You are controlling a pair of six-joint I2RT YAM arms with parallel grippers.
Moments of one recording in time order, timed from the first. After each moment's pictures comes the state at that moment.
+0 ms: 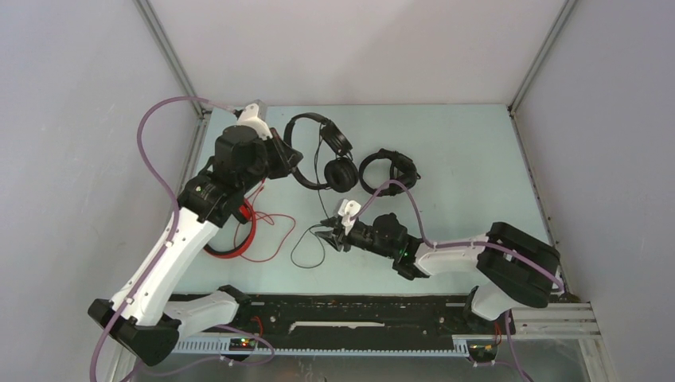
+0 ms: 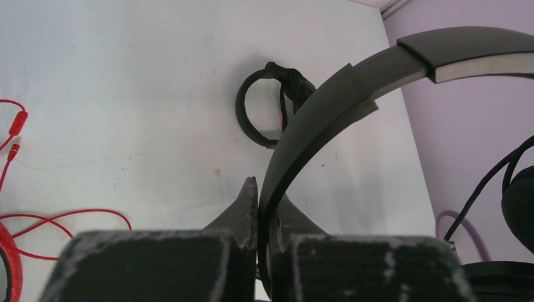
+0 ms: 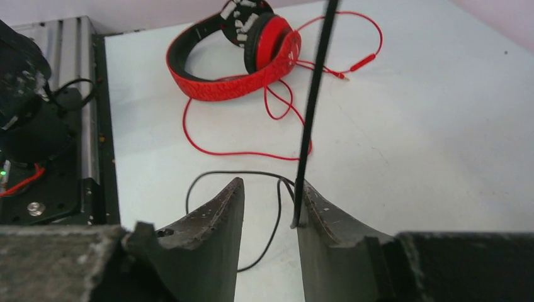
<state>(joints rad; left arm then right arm) -0.51 1.08 1.29 -0.59 -0.06 -0.59 1.07 1.53 0.57 0.92 -0.13 -0.03</state>
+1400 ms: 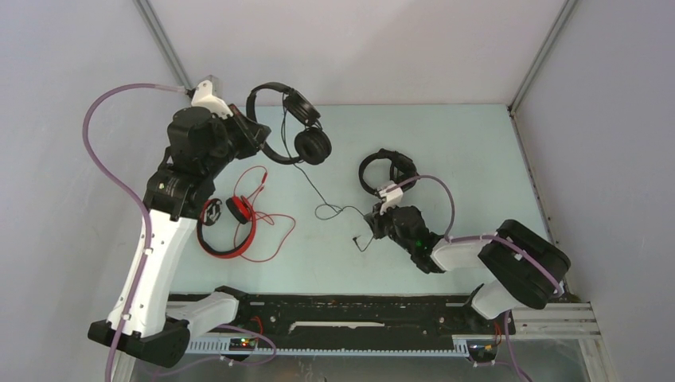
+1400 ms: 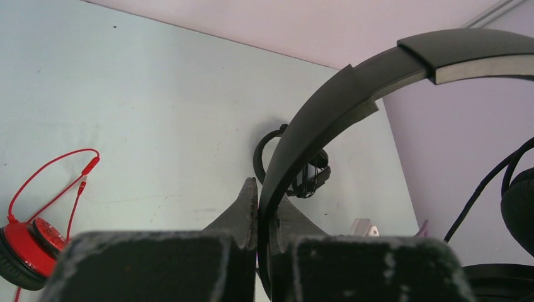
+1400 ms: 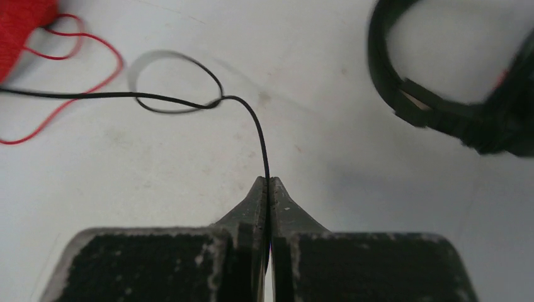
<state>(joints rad) -0.29 1.08 1.49 -0.67 0.02 -0.54 0.81 1.52 0.41 0.81 0.08 0.26</state>
